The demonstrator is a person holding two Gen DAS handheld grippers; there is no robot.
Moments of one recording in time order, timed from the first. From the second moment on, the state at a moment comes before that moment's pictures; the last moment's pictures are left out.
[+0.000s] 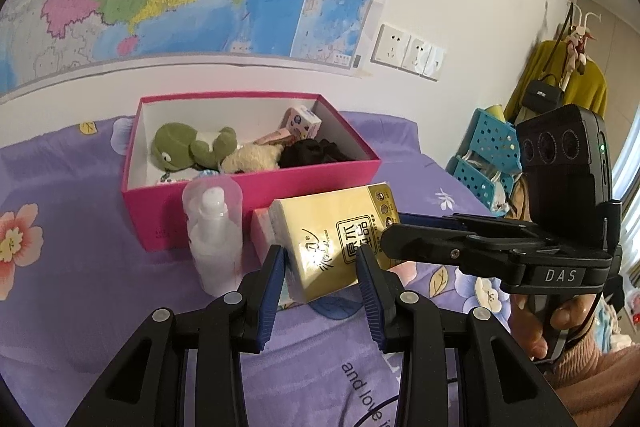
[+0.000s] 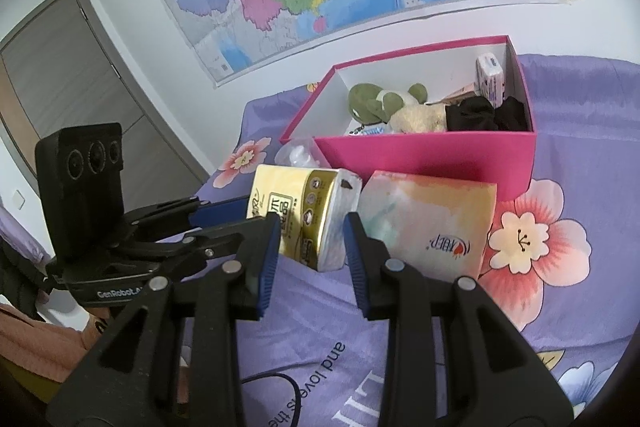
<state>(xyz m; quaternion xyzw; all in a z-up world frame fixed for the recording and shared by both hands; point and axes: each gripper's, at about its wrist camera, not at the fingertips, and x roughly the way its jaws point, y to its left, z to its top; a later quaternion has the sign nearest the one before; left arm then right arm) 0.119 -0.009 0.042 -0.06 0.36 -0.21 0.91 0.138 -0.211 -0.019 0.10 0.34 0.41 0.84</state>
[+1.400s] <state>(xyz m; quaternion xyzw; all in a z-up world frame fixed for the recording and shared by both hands) 0.172 0.000 0.072 -0.03 0.33 -0.20 0.92 0.175 -0.201 0.014 0.10 0.30 0.41 0.85</state>
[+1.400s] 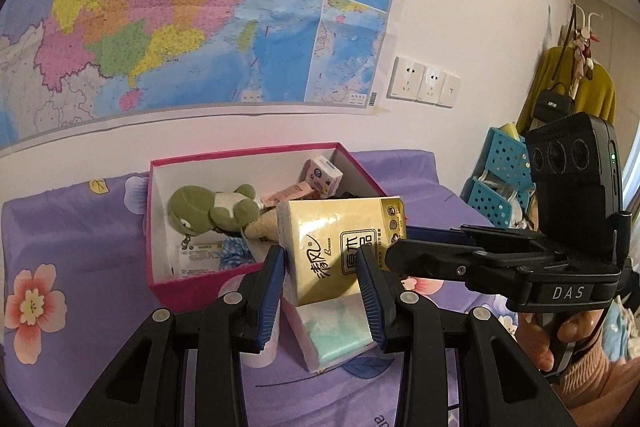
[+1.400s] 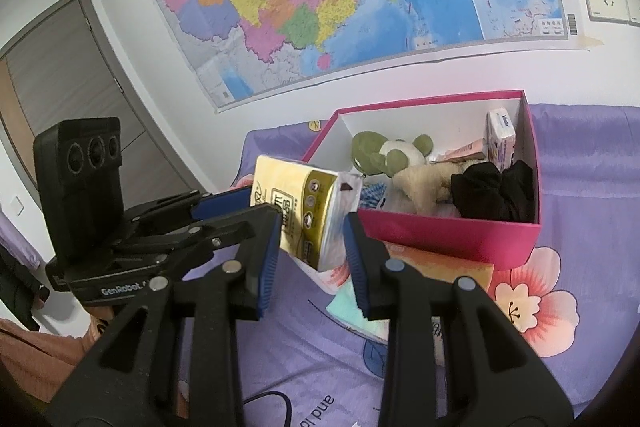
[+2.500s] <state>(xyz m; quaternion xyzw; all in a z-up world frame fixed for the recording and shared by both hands) 0.201 0.008 0.064 -0.03 0.34 -0.19 0.92 0.202 -0.189 0.007 0.11 0.32 0.40 0.85</state>
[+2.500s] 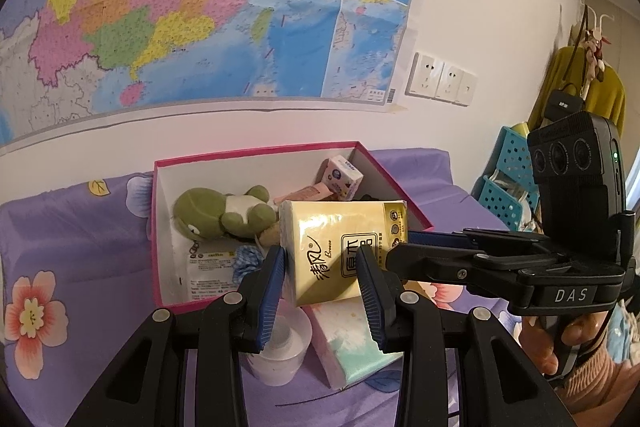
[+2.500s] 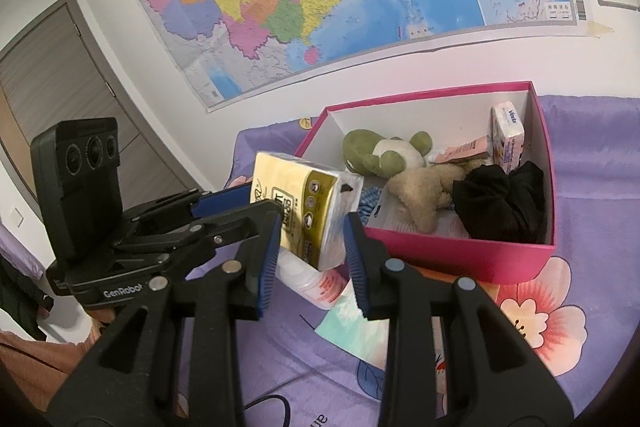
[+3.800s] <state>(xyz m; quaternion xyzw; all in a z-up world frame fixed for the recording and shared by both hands) 0.241 0.021 0.048 -0.05 0.37 -0.18 0.91 0.230 -0.180 -0.003 0.14 0.35 0.39 0.84</state>
